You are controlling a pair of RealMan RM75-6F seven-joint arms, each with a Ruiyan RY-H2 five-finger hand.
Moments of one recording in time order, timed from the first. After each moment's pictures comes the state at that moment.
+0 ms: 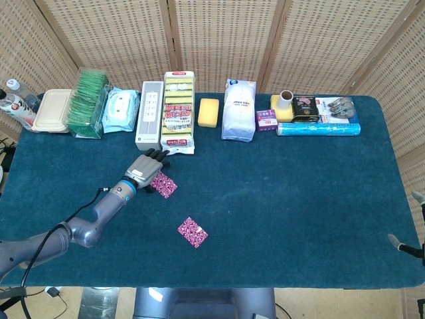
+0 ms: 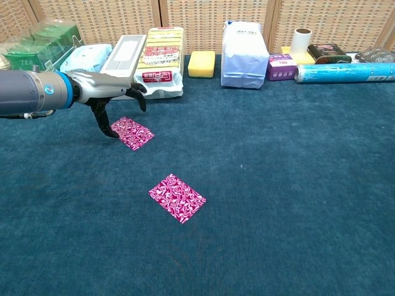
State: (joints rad) left arm -0.98 -1.58 -0.09 -1.12 1.02 0.58 0.27; right arm -0.01 -1.05 0.16 -1.68 -1.32 1.53 0.03
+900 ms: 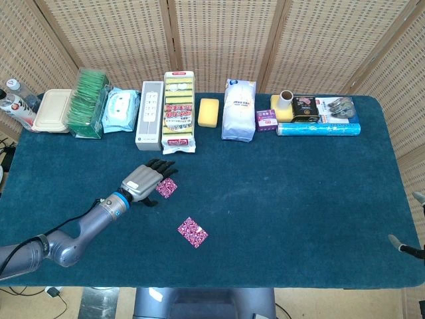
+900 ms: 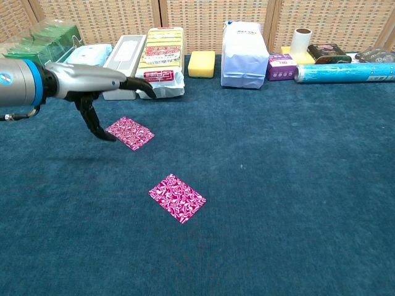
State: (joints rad) left arm -0.92 -1.36 -0.07 -1.51 1.14 0.66 0.21; right arm -0.01 -1.04 0.16 -1.69 -1.33 1.53 0.06
